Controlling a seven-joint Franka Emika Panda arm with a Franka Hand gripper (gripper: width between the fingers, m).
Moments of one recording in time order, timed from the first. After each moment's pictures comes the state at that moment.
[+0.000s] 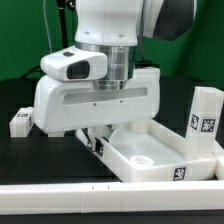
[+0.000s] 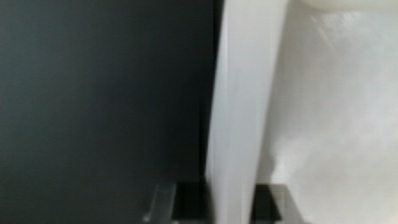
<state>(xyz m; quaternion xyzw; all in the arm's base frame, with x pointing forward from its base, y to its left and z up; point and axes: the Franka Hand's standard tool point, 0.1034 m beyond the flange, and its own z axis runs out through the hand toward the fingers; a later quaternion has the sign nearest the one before) 0.567 -0.043 0.030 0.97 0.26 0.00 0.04</state>
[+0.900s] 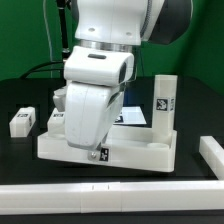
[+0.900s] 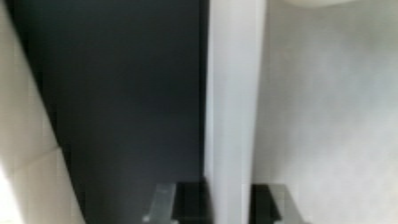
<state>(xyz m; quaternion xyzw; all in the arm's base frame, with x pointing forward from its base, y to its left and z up) 0.596 -0.050 0.033 0.79 0.61 -0.01 0.07</state>
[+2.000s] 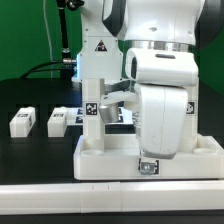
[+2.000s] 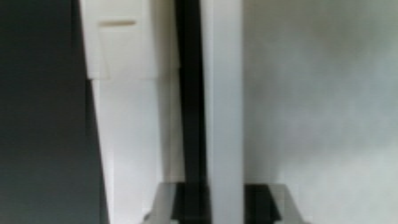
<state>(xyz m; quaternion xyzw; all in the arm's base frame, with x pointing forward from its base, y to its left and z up) 0.649 0.016 0.036 0.73 0.67 0.03 0.10</state>
